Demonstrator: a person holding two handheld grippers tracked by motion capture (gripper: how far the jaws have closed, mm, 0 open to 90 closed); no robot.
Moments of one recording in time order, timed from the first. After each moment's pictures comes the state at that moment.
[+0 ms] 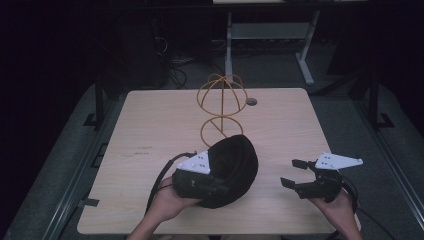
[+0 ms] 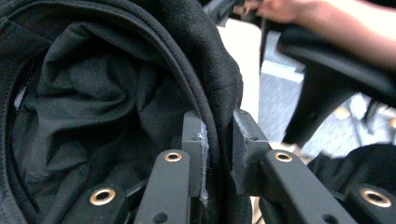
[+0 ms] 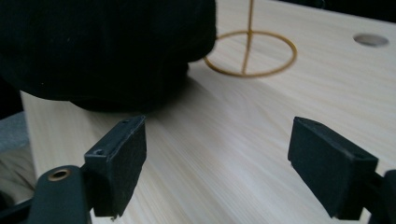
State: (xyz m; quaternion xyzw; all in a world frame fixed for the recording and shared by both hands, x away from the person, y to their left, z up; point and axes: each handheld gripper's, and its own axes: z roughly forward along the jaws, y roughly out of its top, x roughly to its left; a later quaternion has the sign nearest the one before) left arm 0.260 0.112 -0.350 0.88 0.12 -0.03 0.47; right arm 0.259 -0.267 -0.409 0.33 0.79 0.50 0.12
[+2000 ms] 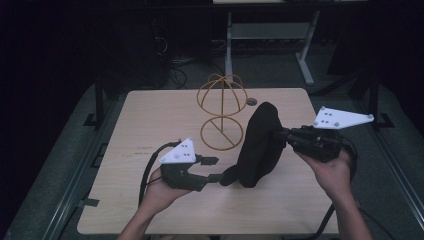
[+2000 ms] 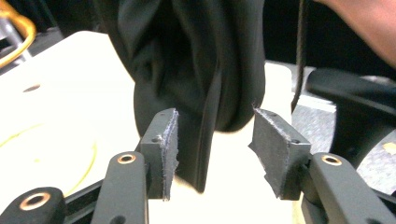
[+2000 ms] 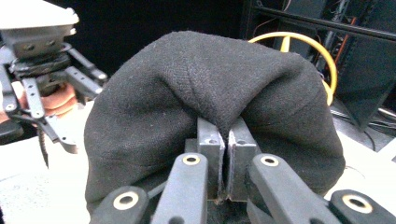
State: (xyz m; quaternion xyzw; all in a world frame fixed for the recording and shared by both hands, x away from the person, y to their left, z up) left arm 0.263 0.139 -0.331 0.85 0.14 0.07 0.50; right arm 0.281 -0.221 -0.274 0.25 0.77 0.56 0.17
